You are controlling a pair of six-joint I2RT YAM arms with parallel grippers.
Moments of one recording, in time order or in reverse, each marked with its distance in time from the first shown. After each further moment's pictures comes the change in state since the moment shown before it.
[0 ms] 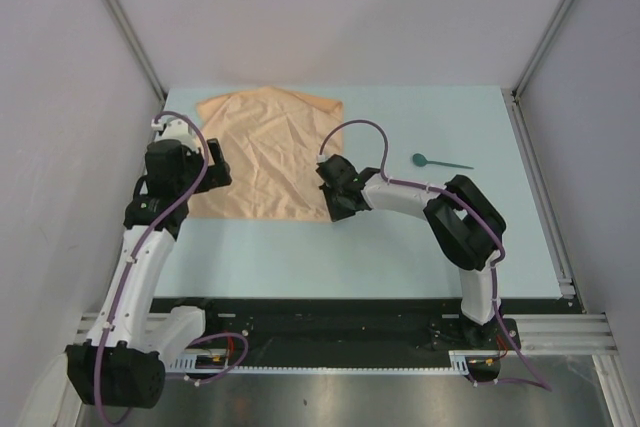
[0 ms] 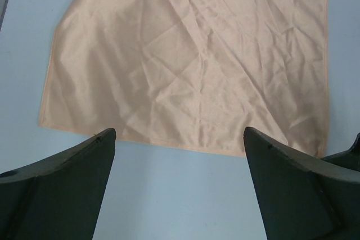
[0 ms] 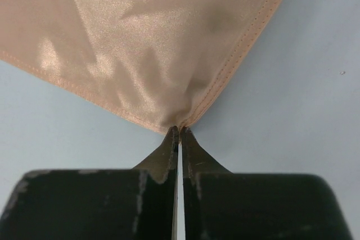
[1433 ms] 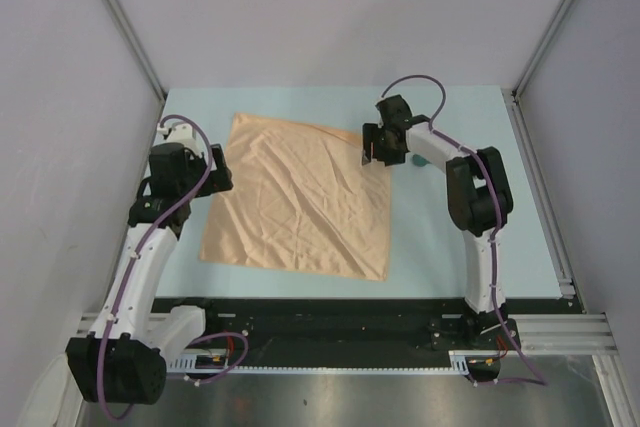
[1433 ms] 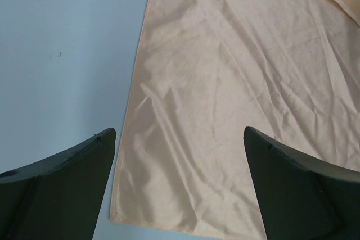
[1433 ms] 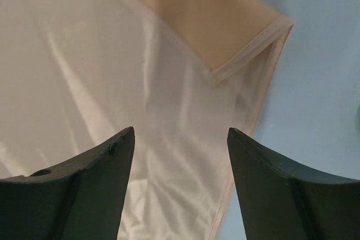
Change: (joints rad) left arm 0.020 0.014 -0.049 0.026 0.034 0.021; right arm -0.421 0.146 0.327 -0.113 -0.132 -0.074
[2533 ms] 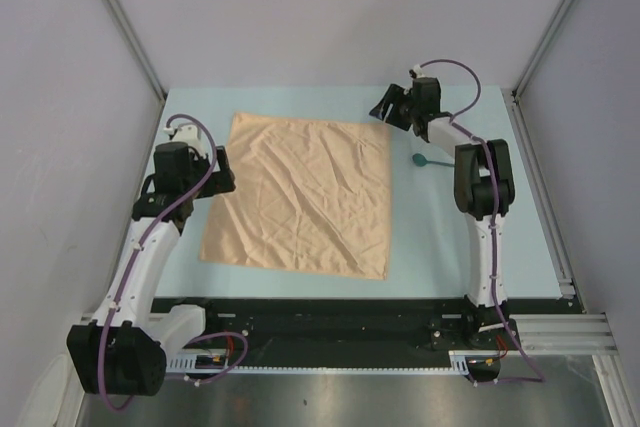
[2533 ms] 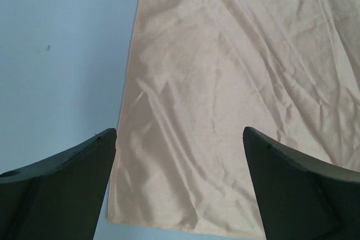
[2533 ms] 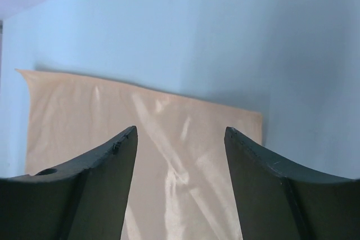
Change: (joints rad) left arm 0.000 0.054 -0.006 0.003 0.012 0.014; right arm -0.198 0.210 0.122 0.556 -0.267 0.223
